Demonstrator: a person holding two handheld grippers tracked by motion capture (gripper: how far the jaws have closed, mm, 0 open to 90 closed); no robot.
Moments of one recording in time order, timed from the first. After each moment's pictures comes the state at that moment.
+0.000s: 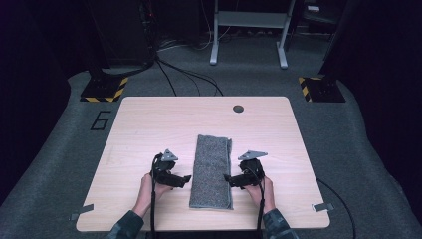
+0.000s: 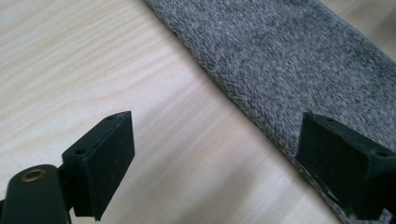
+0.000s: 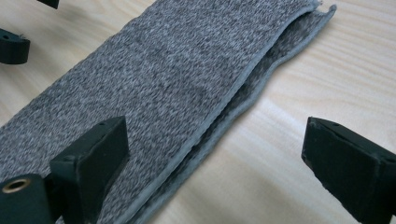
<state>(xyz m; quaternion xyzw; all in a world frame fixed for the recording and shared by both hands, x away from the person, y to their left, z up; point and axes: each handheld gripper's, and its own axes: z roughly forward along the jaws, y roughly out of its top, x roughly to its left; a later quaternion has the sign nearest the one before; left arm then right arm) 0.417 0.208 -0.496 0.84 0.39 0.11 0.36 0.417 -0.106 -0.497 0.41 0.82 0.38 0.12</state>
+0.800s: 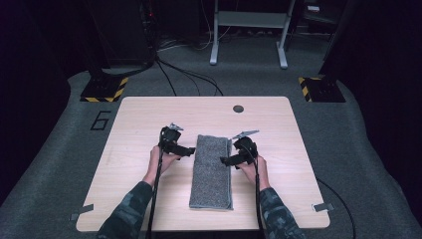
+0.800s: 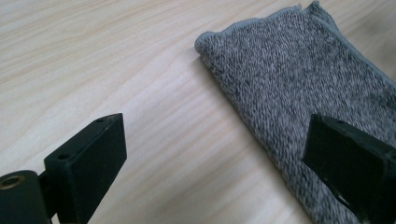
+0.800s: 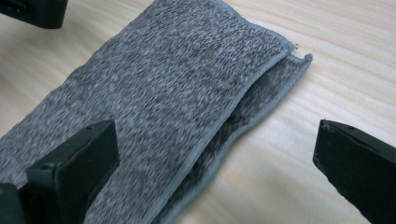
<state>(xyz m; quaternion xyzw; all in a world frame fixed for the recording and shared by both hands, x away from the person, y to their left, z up) 0.519 0.195 -0.486 0.82 0.44 0.11 0.35 0.493 -0.093 -0.493 0.43 0.82 0.35 0.09</state>
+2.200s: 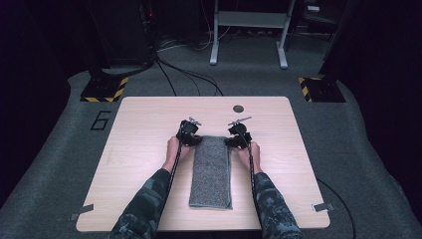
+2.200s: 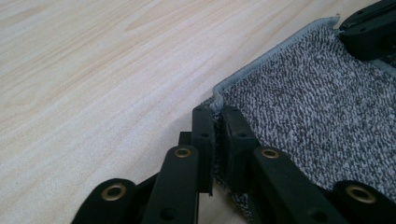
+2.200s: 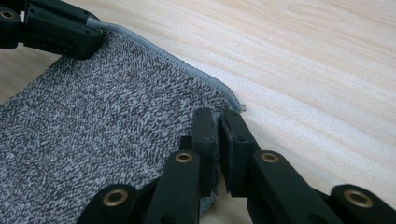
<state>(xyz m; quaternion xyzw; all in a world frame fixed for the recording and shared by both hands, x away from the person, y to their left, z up) 0.561 0.144 -0.507 0.85 0.40 0.14 0.31 0.557 -0.078 -0.507 0.46 0.82 0.33 0.11</state>
